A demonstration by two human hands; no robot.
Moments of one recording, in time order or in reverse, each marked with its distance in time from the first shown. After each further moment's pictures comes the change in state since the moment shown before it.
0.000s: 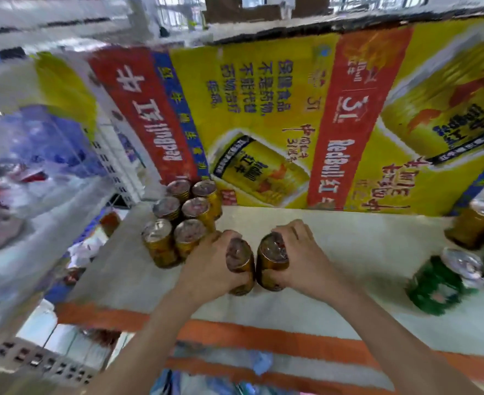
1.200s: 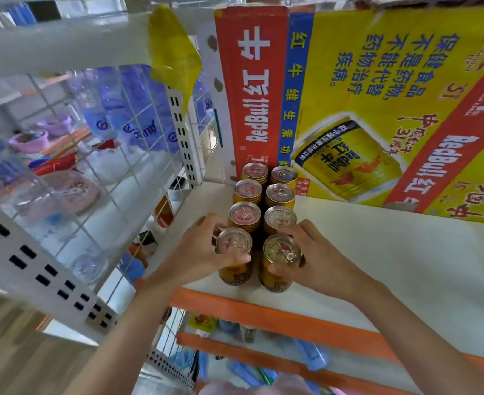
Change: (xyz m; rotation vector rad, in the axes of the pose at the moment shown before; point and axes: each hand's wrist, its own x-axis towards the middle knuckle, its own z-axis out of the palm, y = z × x) left_hand -0.039 -0.155 -0.084 -0.240 0.016 -0.097; right_hand 0.046 -0.103 0.083 0.068 -0.103 -0.139
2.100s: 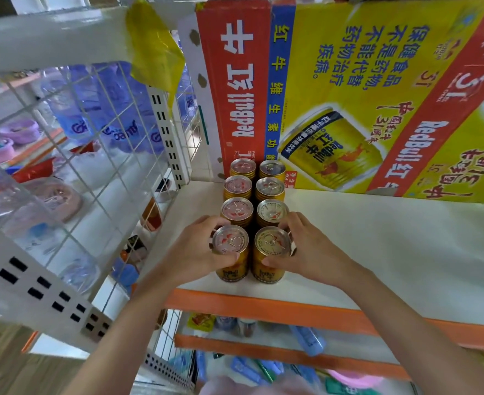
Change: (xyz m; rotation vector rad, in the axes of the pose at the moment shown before) left_hand 0.000 -0.003 -0.004 0.026 -0.053 0.123; right_hand -0.001 -0.020 0.001 -0.019 0.037 0.149
